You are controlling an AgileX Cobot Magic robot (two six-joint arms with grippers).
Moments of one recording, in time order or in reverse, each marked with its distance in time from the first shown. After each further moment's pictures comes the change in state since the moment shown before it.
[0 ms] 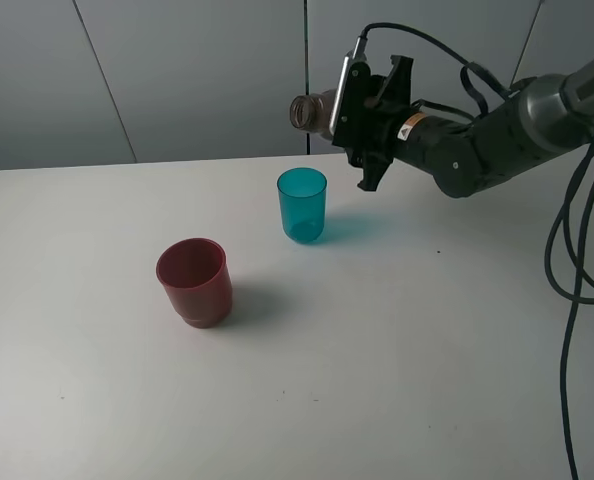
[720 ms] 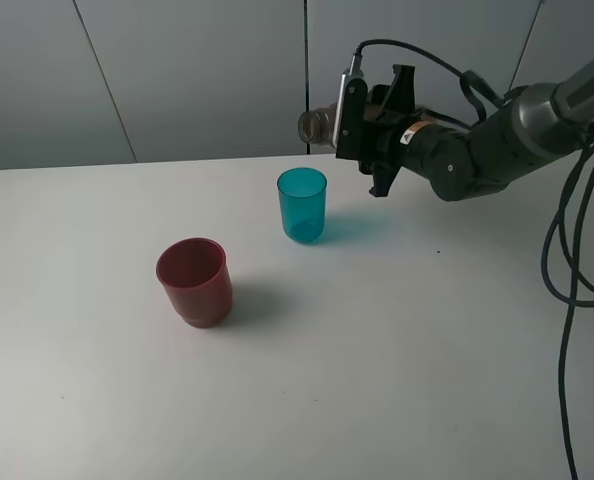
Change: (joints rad) left arm 0.000 0.000 0.000 0.000 0.000 0.000; right arm 0.001 0.036 0.000 0.110 0.006 -0.165
